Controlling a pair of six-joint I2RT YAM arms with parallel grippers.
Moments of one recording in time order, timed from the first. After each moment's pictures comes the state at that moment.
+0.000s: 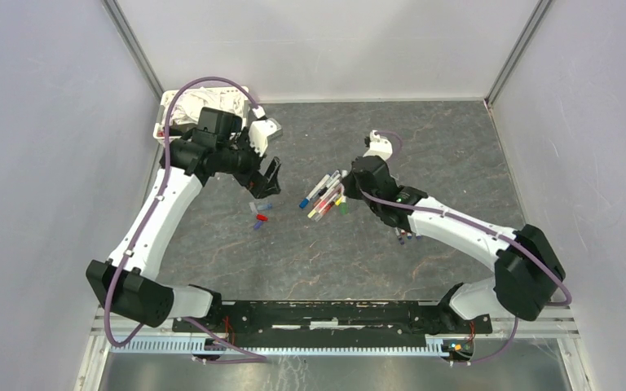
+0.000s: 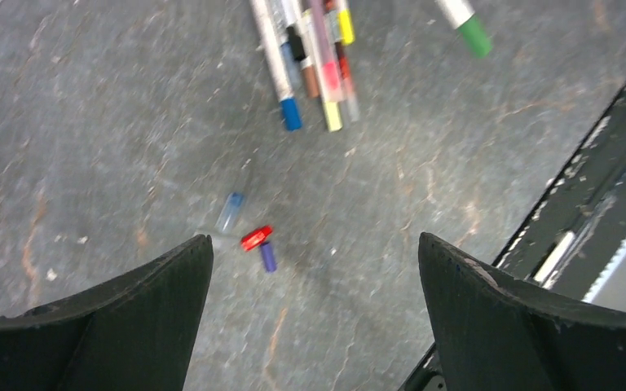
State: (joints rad) left arm -0.30 1.34 1.42 -0.99 0.47 0.43; right arm 0.75 1.43 0.94 -0.12 0.41 0.68
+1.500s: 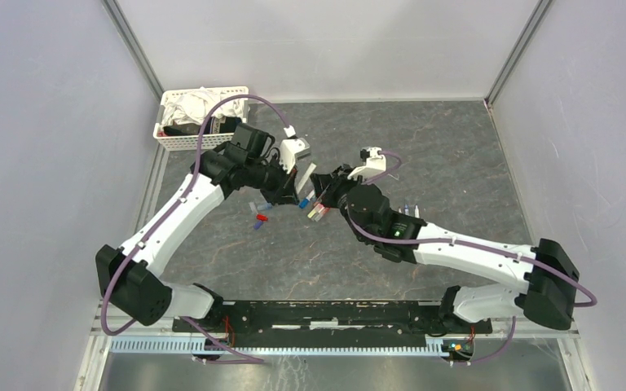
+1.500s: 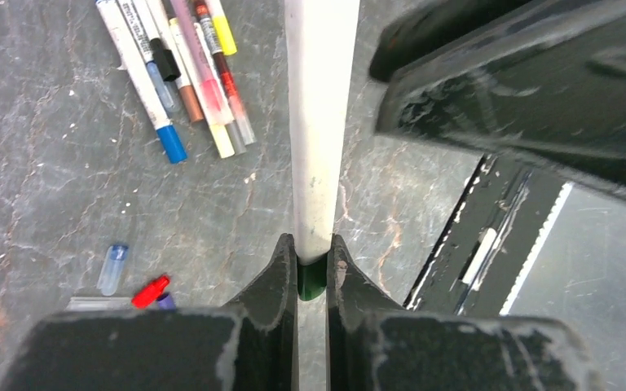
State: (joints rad) left arm -0.50 1.36 1.29 -0.83 0.56 0.24; right arm 1.09 1.30 0.93 0.26 0.68 0.79
